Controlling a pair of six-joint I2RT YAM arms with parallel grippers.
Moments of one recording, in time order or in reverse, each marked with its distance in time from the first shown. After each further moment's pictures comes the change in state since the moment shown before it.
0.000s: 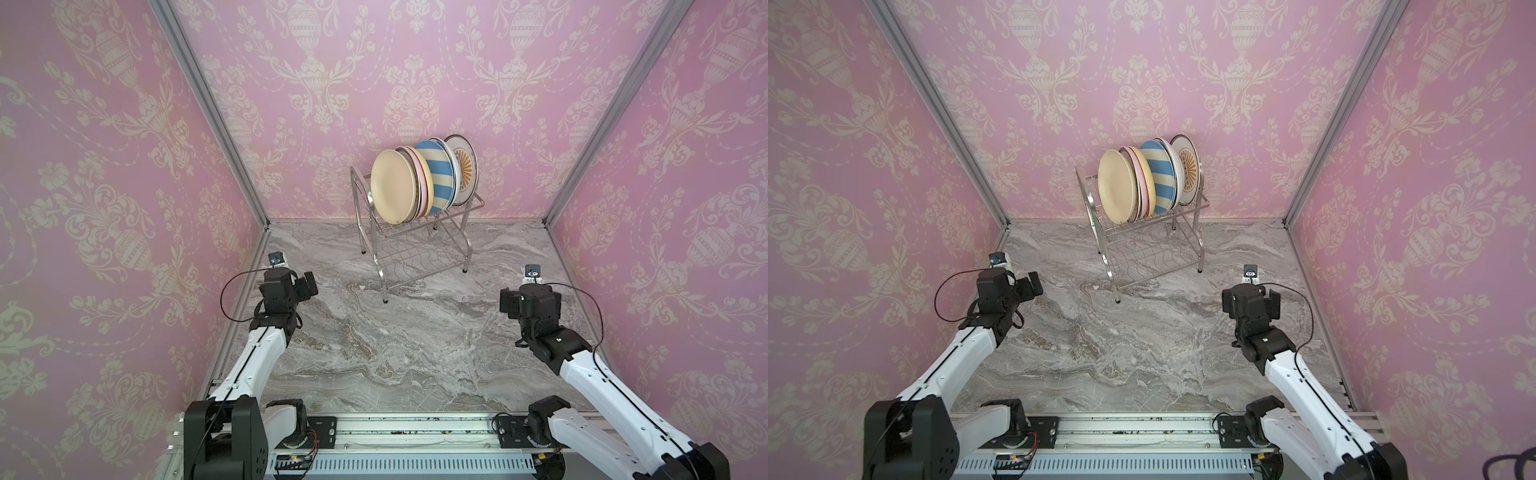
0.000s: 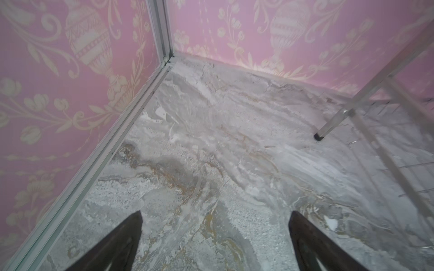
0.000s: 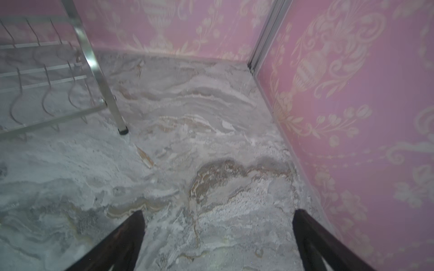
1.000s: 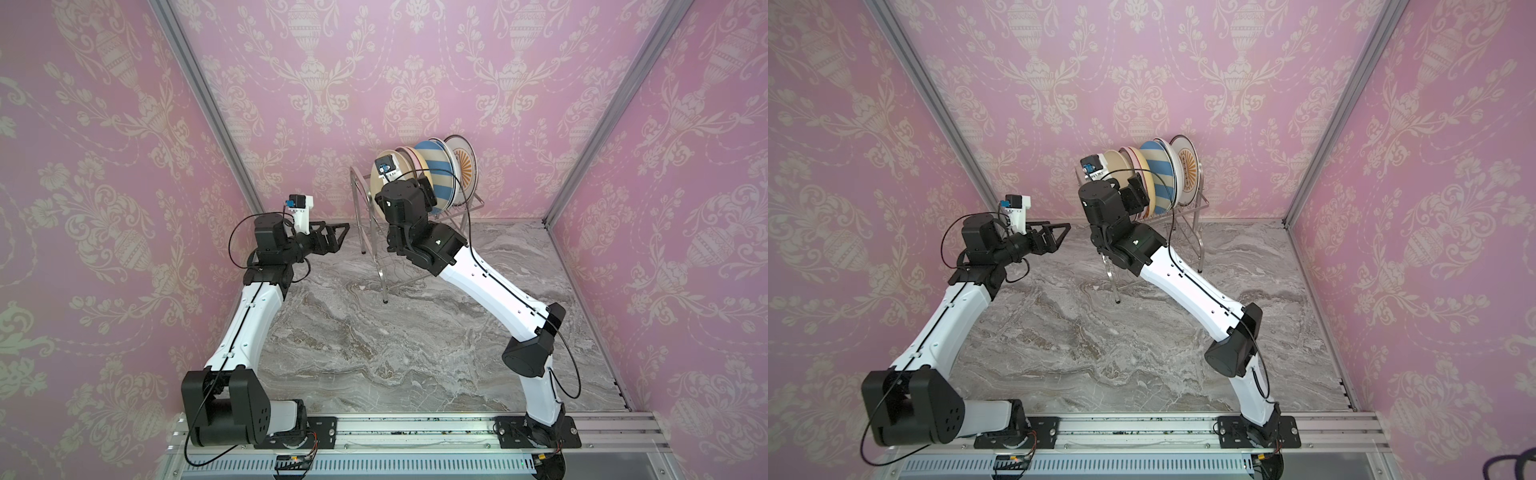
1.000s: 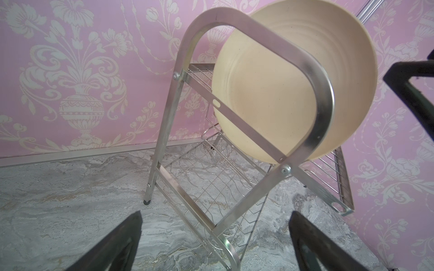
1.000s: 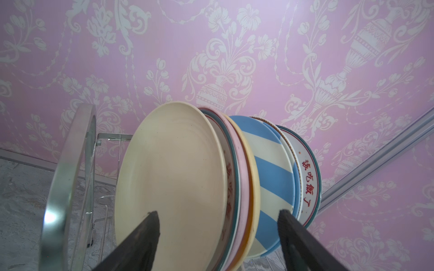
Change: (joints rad) left arm -0.029 0.169 0.595 -0.110 0.808 -0.094; right arm 0.637 1.105 1.870 -0.250 0.481 -0.413
